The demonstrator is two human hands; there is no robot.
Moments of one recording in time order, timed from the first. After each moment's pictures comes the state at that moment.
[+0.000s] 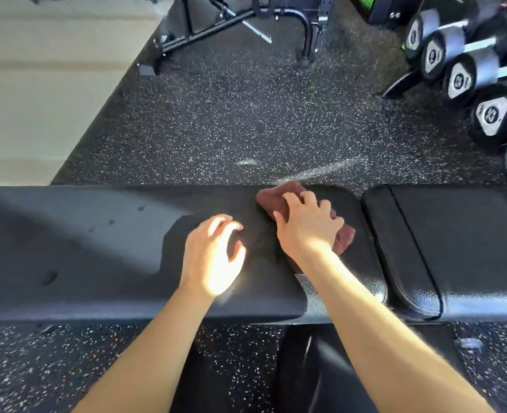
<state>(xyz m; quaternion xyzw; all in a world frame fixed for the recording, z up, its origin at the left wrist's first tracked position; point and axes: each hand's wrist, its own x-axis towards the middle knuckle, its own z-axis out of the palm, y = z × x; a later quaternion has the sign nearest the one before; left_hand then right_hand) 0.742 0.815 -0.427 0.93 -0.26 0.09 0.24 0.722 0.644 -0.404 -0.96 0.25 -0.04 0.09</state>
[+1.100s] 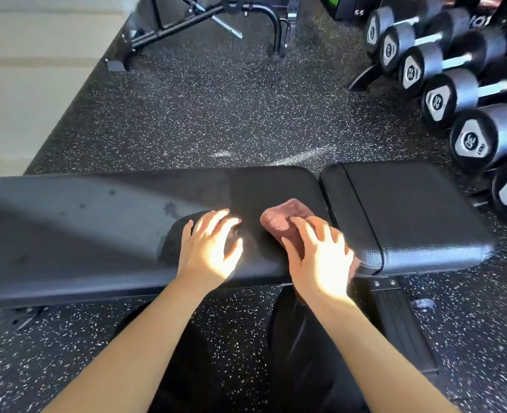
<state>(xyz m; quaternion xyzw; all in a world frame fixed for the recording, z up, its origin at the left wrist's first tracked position) 0.688 0.791 -0.431 0.93 -0.29 0.04 0.22 0.587 0.622 -0.420 -0.94 0.27 -0.14 0.12</state>
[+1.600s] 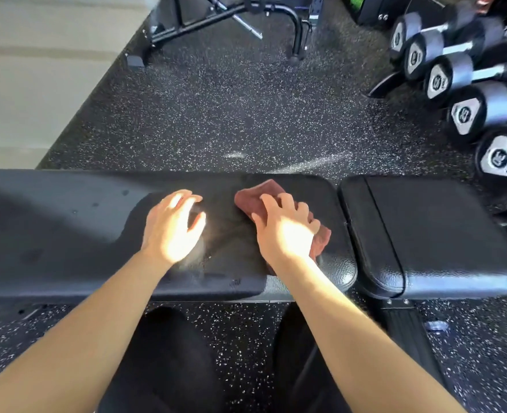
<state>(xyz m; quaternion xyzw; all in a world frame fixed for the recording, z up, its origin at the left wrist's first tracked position) 0.767 0.839 -0.425 0.95 -0.24 0.08 0.19 0.681 0.660 -0.397 -0.97 0.23 -0.04 0.10</state>
